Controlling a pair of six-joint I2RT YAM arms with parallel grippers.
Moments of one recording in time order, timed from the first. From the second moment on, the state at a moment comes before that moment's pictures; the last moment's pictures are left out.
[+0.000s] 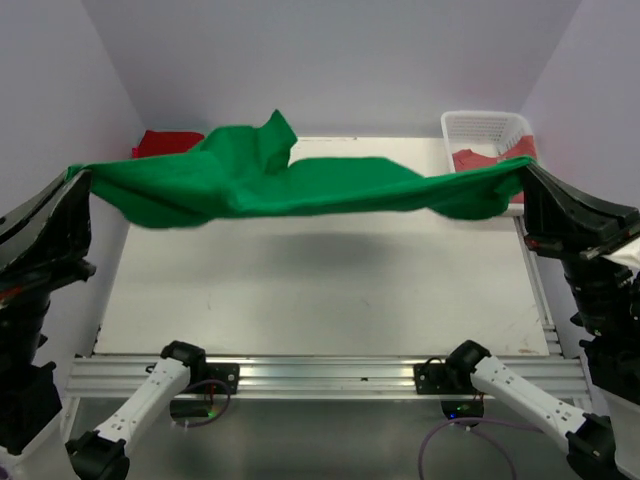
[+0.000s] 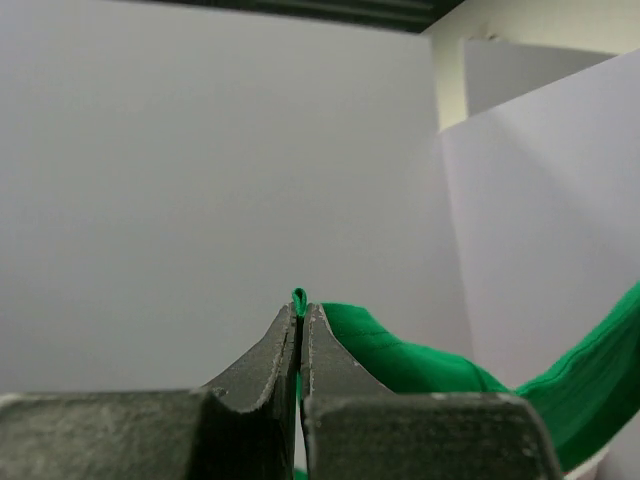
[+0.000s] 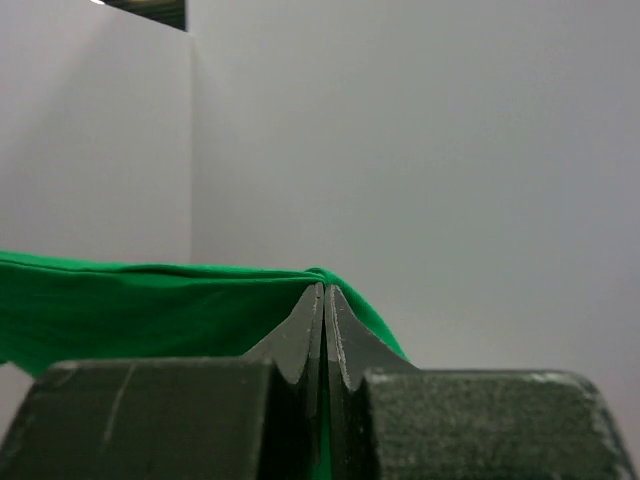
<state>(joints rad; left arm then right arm) -0.28 0.68 1.67 -0.25 0.21 -0.04 0.66 0.63 1.43 -0.19 0.14 -0.17</state>
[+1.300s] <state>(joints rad) -0.08 1.80 1.28 0.03 -0.05 -0.09 0.34 2.11 1.69 -0.39 0.76 0.19</state>
